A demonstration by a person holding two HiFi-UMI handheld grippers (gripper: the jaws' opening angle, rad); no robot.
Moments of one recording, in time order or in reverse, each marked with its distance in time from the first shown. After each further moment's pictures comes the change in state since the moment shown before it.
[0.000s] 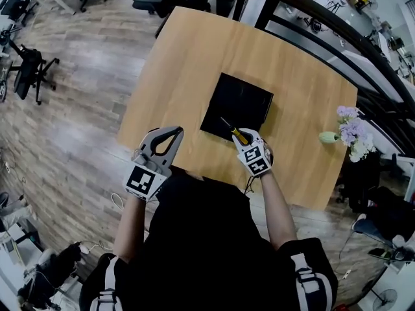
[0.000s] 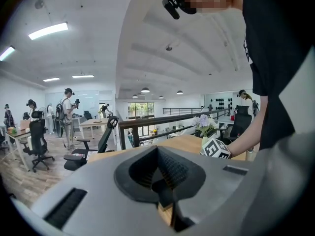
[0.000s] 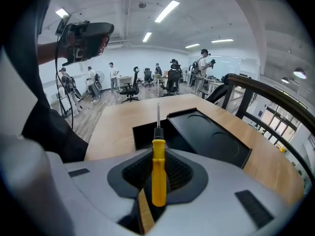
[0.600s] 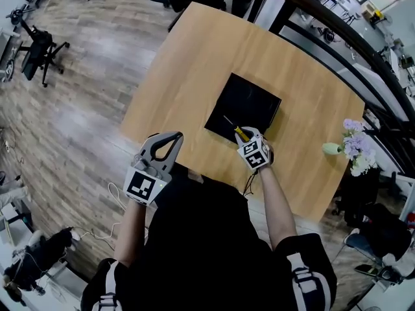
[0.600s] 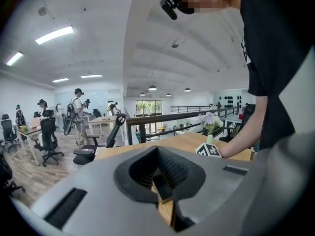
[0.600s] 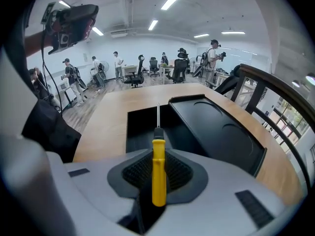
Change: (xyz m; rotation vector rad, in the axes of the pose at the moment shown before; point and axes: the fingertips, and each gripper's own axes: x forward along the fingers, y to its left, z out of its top) left arm -0.021 -0.007 -0.011 -0.012 0.039 0.096; right arm 0.039 -0.009 -0.022 -0.068 0.120 0.052
